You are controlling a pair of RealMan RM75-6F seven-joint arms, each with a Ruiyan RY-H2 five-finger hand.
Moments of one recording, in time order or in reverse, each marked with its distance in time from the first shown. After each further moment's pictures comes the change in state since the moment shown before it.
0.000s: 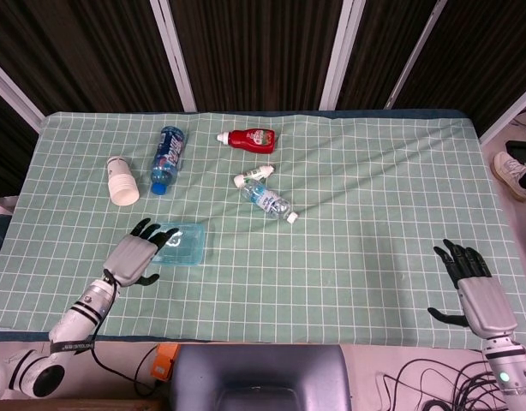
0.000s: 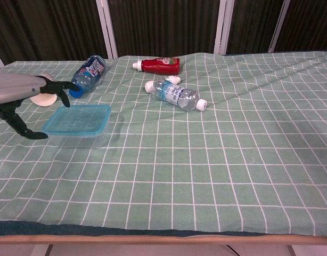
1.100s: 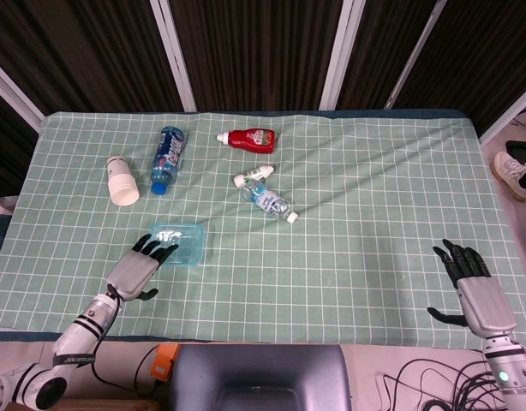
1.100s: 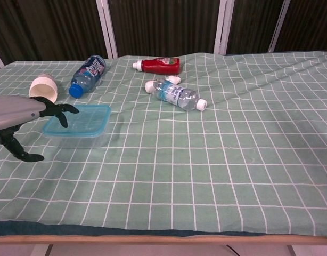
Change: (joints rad) left arm 0.051 -0.052 0.031 0.022 0.019 -0.002 0.060; right arm 0.002 0.000 0.001 -0.001 0.005 -0.004 -0.003
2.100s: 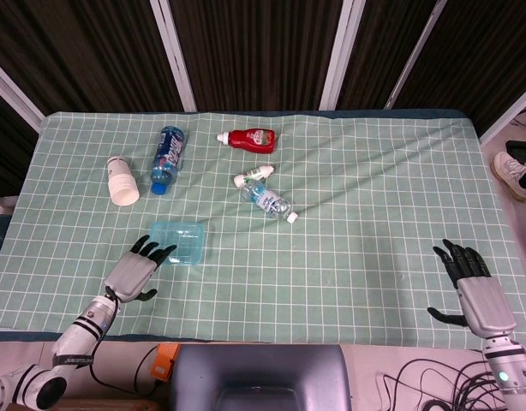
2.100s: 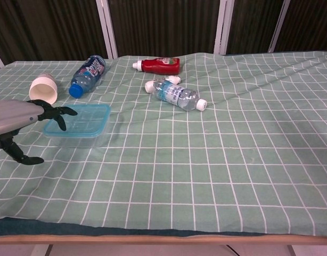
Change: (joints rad) left arm 0.014 -0.016 0.004 0.033 -0.017 -0.036 -0.005; right arm 0.001 -0.001 0.000 -0.001 0.002 -0.002 -0.005
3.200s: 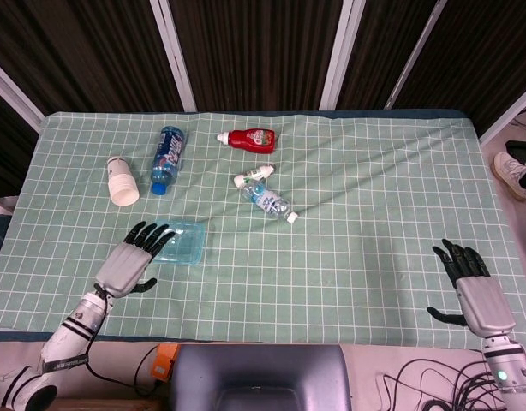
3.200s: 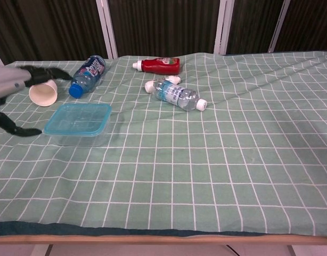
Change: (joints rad) left arm 0.048 0.050 -0.031 -0.044 0.207 0.215 -0.109; right arm 0.002 -0.003 0.001 0.000 0.003 -0.002 -0.009
